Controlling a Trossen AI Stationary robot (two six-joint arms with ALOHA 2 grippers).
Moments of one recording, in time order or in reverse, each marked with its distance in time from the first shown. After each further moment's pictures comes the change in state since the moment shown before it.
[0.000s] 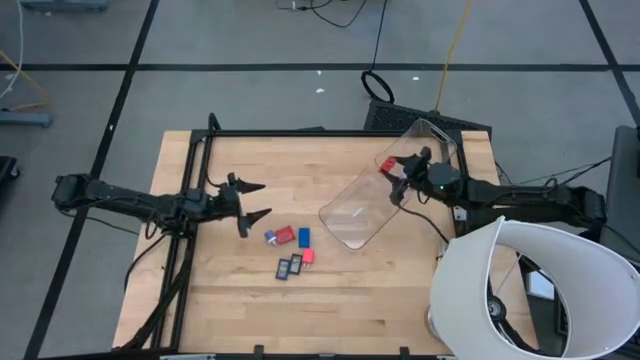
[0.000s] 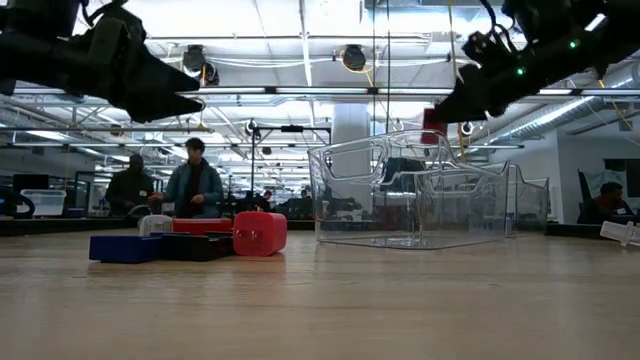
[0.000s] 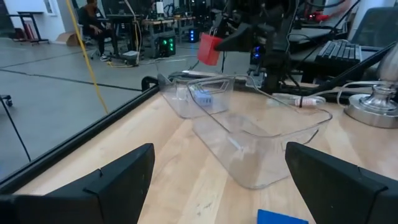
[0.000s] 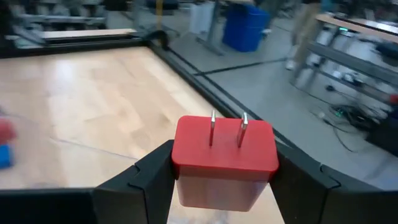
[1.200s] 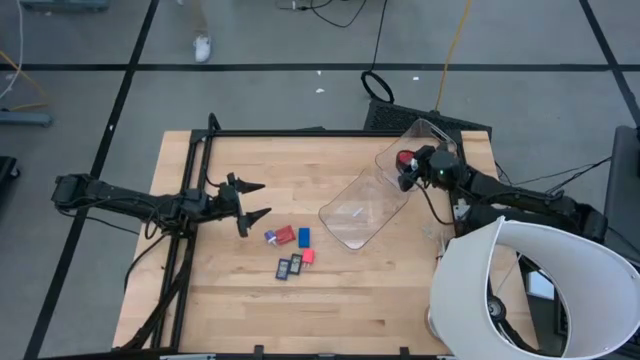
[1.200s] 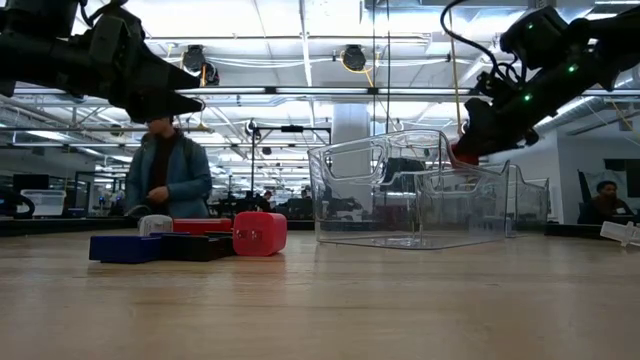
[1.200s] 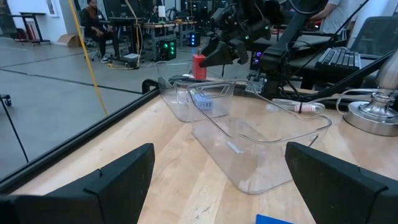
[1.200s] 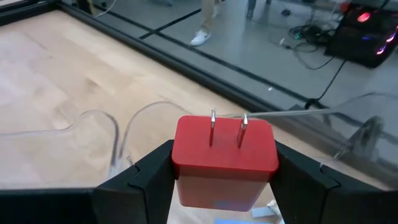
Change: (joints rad) left arm 0.000 0.001 -0.007 0.022 -0.004 -0.010; right arm -0.282 -0.057 -0.022 -0.228 -0.096 0.188
